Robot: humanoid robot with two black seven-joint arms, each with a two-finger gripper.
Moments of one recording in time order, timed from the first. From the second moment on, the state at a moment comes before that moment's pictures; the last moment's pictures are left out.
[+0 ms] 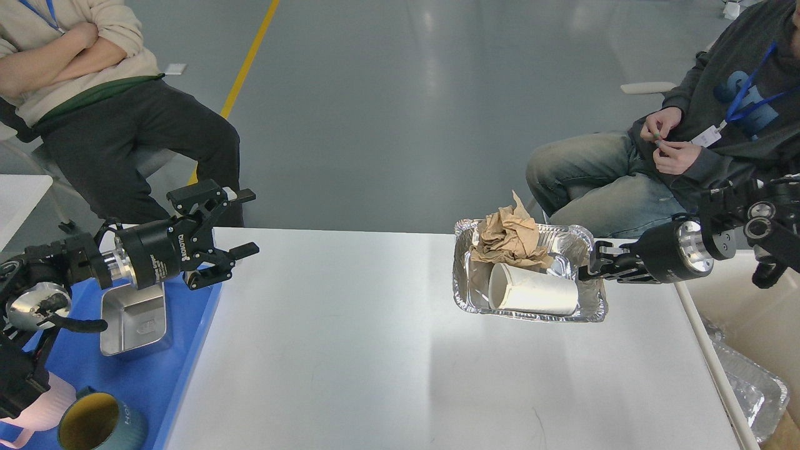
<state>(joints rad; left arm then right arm) -0.44 0.40 -1.25 -1.02 0.64 -0.87 0.25 0.88 -0.73 0.49 1.11 -1.08 0.86 -0.06</state>
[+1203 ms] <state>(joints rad) -0.46 0.28 -1.28 -0.85 0.51 -0.74 0.15 0.80 -0.92 0.49 0.79 -1.08 0.84 -0.06</state>
